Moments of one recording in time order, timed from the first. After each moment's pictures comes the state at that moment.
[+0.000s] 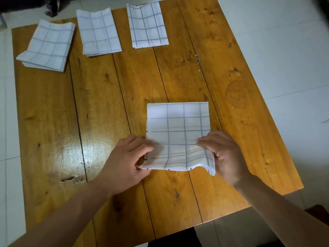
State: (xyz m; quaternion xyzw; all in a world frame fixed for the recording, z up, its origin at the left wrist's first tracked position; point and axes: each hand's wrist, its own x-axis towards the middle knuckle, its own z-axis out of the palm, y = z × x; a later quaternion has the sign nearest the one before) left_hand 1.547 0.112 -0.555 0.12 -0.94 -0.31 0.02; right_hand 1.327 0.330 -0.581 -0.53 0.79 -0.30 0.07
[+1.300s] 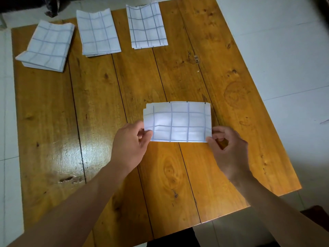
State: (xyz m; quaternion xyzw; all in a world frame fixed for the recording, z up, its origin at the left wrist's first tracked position) left_hand 1.500 0.110 -0.566 0.36 -0.86 -0.35 0.10; right_hand 1.332 0.321 -0.562 -0.21 0.89 -0.38 0.16
